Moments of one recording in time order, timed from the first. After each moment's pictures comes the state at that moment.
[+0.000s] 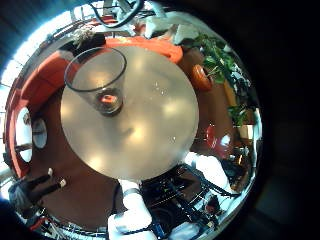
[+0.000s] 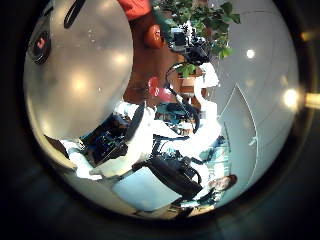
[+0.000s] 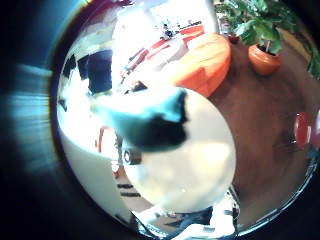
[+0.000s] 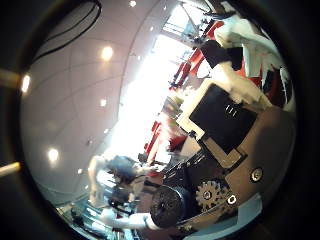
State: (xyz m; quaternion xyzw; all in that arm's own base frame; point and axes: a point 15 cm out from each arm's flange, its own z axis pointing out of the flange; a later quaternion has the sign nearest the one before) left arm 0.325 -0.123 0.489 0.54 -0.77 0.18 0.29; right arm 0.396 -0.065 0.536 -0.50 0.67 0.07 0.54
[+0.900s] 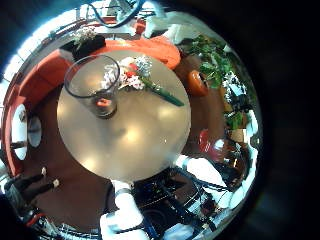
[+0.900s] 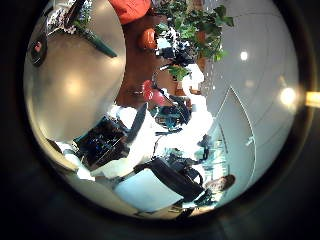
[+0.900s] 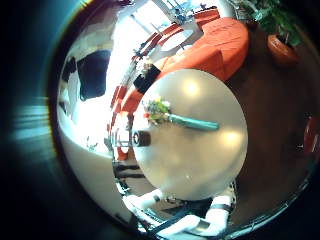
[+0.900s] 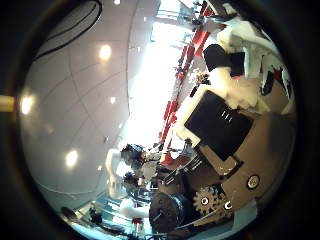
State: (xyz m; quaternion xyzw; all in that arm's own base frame) left arm 0.309 -0.128 0.503 0.55 -0.77 0.18 0.28; right arm 0.397 -0.098 0.476 -0.53 0.70 0.13 0.46
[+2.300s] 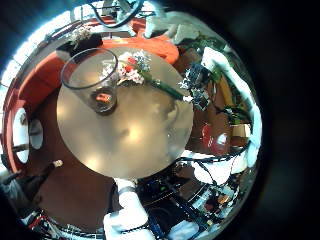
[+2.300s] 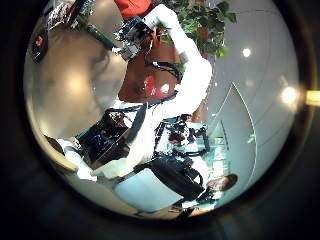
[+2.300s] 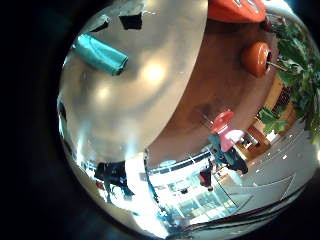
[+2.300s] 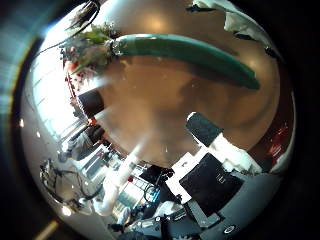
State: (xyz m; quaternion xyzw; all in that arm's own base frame) left arm 0.296 -0.122 0.489 0.54 -0.78 0.16 0.28; right arm 0.434 -0.054 0.215 -0.67 0.71 0.19 -0.15
